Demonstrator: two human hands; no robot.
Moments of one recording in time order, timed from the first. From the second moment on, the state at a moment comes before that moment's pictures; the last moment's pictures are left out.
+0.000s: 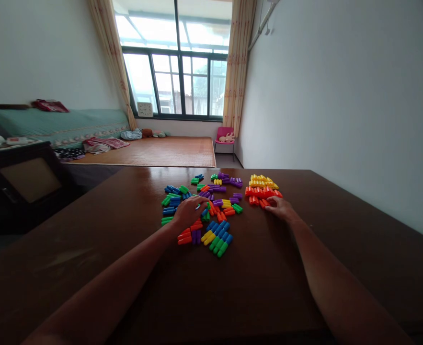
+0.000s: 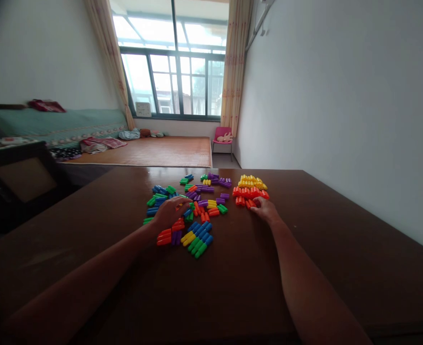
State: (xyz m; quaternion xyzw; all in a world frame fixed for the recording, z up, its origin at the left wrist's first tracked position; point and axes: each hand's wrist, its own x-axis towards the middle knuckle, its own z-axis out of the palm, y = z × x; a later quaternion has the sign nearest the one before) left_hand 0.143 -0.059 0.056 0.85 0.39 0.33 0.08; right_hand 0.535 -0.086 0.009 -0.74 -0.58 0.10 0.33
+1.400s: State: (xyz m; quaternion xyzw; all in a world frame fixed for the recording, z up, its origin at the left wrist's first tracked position) left_hand 0.141 -0.053 0.049 0.89 0.39 0.23 0.02; right_hand 0.422 -0.064 -0.015 -0.64 -0.72 0.00 0.27
